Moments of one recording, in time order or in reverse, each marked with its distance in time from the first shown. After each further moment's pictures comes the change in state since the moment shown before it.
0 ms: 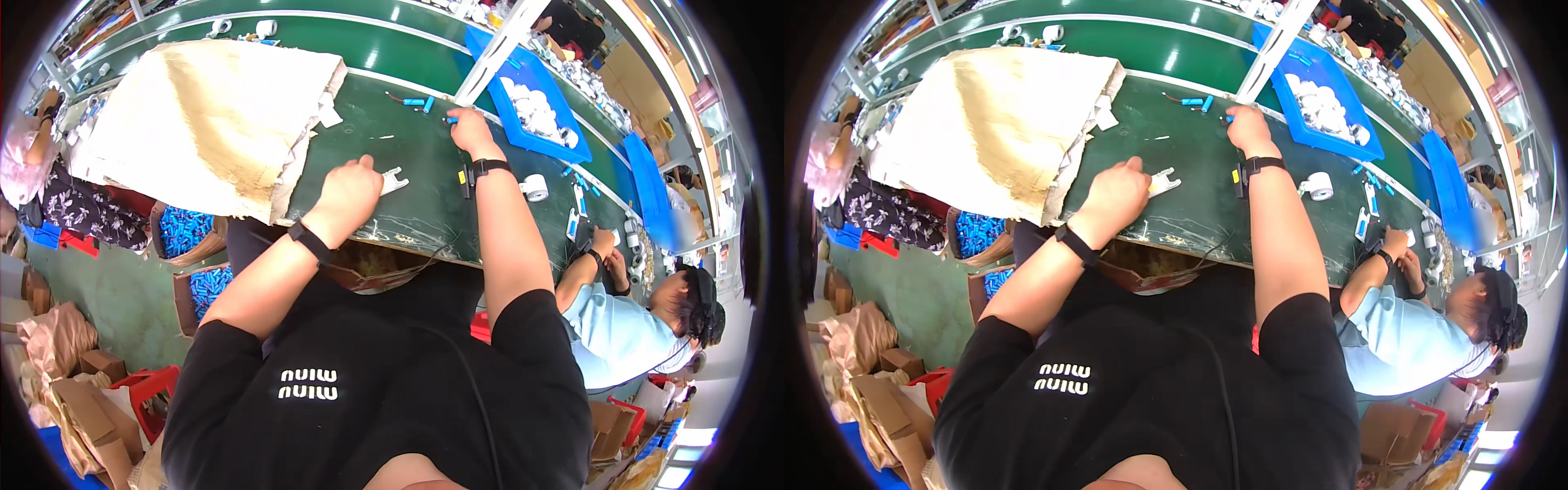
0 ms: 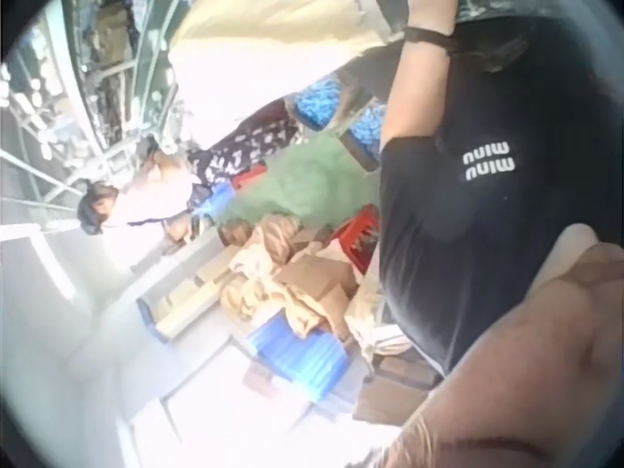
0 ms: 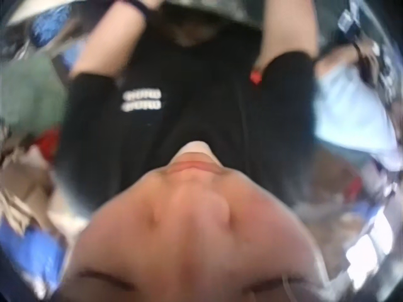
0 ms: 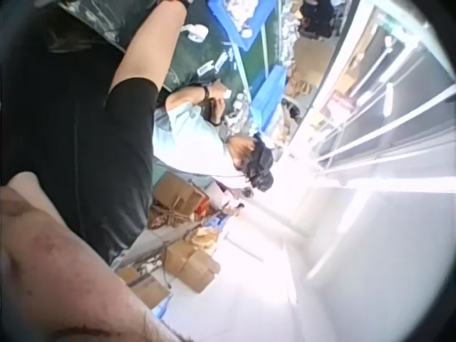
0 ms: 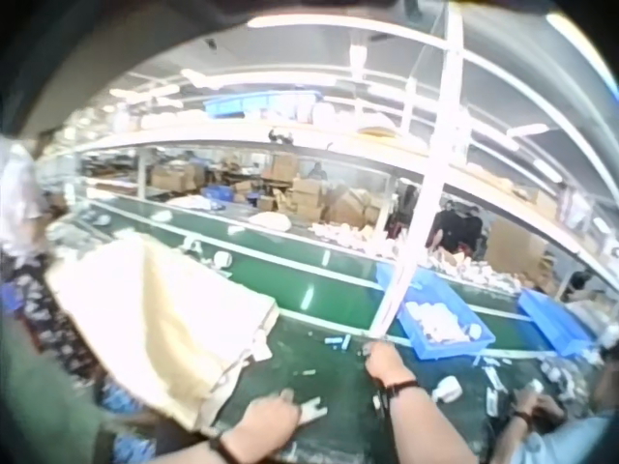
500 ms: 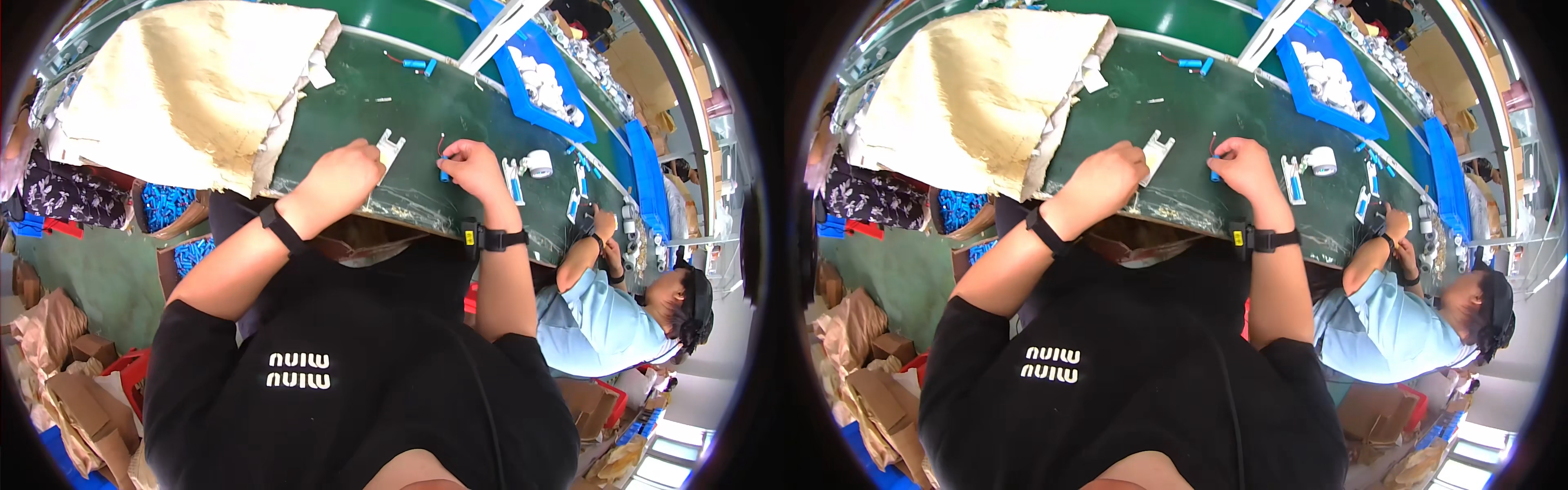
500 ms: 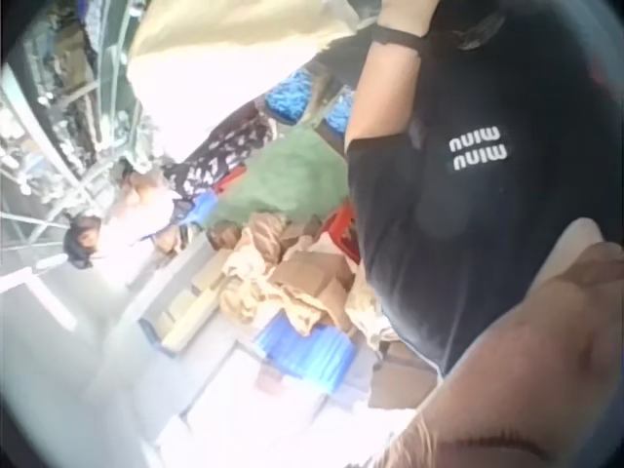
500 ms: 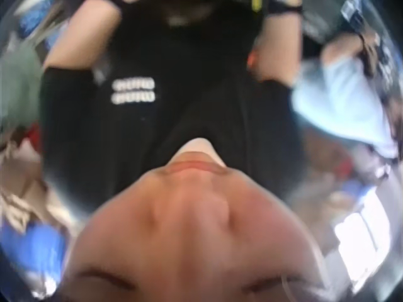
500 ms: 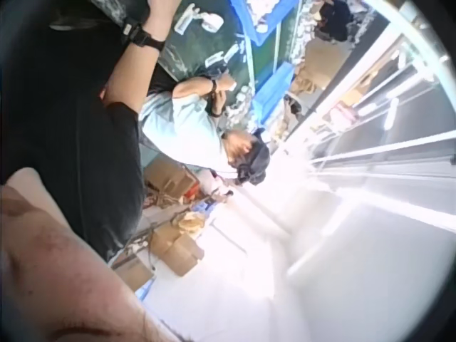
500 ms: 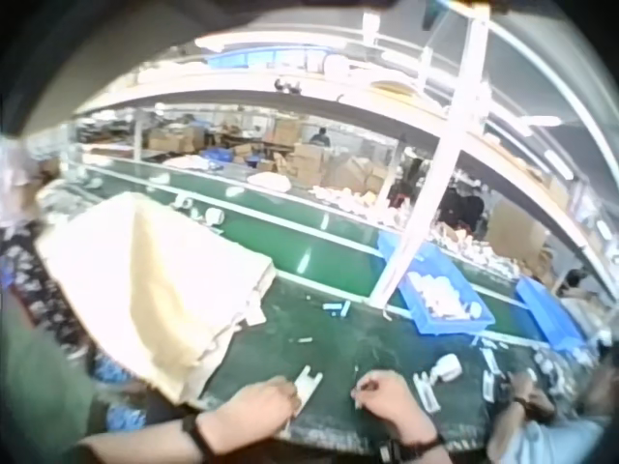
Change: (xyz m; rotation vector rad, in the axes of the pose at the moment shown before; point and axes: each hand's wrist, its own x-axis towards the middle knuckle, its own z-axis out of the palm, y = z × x) left_hand -0.022 -0.006 -0.008 -0.277 0.075 0.268; right_hand -0.145 -0.063 -0.042 0.486 -0.295 0.244
